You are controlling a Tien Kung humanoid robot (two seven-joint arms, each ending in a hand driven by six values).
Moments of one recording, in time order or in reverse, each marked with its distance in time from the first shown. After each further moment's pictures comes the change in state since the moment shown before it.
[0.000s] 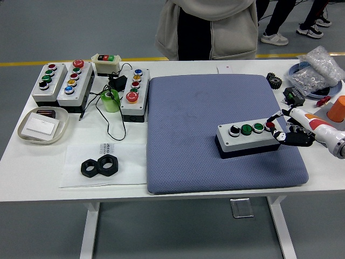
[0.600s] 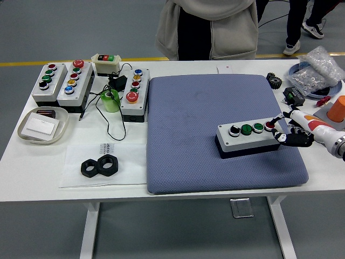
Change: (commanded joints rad) left arm -0.006 -0.002 0.003 -0.001 -0.003 0.000 -0.002; right arm 0.024 0.024 -0.026 -0.069 -0.025 0.011 -0.010
